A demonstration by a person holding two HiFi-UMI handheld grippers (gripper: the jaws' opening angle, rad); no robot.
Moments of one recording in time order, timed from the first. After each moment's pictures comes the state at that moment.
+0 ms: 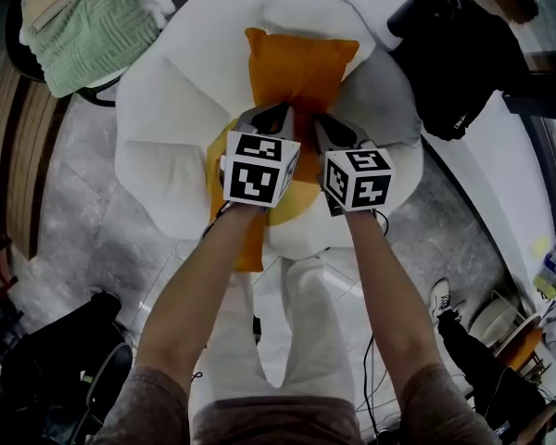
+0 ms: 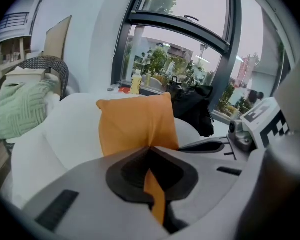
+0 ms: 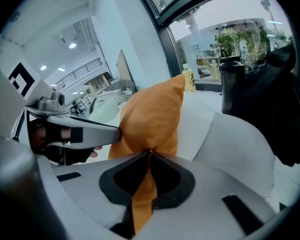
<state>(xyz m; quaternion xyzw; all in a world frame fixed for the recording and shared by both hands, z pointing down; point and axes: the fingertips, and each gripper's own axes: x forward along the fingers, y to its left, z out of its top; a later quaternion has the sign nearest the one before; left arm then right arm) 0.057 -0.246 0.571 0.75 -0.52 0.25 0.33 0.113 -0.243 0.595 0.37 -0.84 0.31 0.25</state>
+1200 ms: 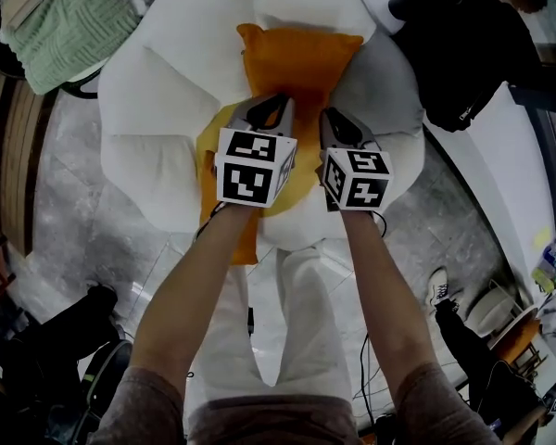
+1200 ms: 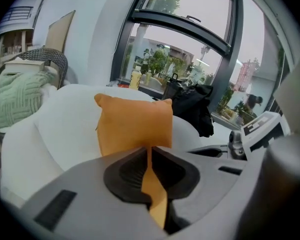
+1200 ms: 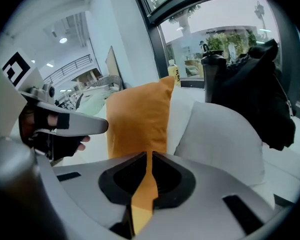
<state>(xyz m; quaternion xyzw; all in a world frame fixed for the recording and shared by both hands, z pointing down) 0.074 -0.243 0.593 0.75 -0.51 0.23 0.34 0.151 -0.239 0.634 0.43 -0.81 0.30 0.27</state>
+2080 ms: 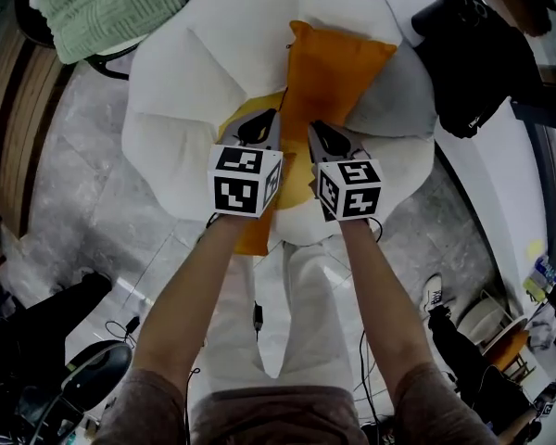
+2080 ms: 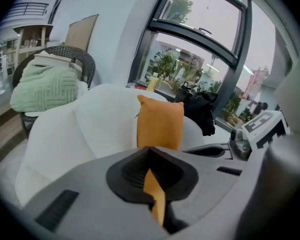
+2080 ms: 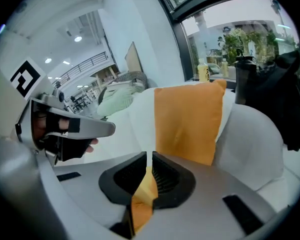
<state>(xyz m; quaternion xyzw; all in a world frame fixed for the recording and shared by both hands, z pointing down) -0.007 -0.178 0.577 0.72 -0.55 0.20 0.37 0.065 -0.178 0.608 0.34 -0.85 0.30 0.28</state>
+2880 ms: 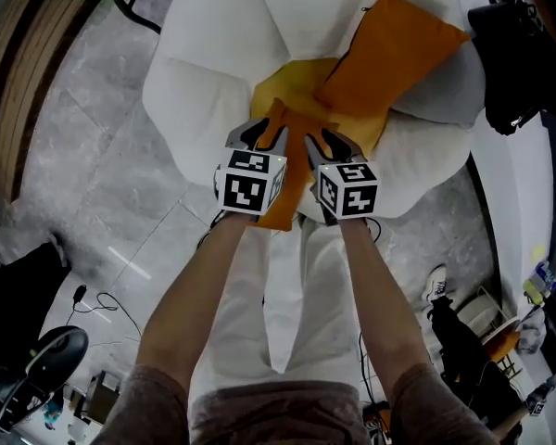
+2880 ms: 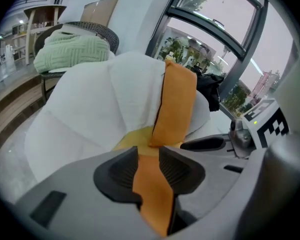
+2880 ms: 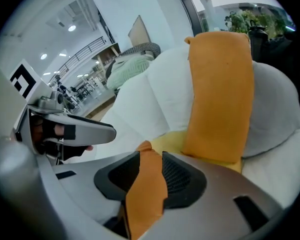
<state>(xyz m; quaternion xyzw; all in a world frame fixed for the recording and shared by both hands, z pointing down) -0.076 -0.043 0.665 0.67 -0.54 0.25 0.44 -0.003 -0.050 0.686 0.29 -0.82 0.35 0.36</state>
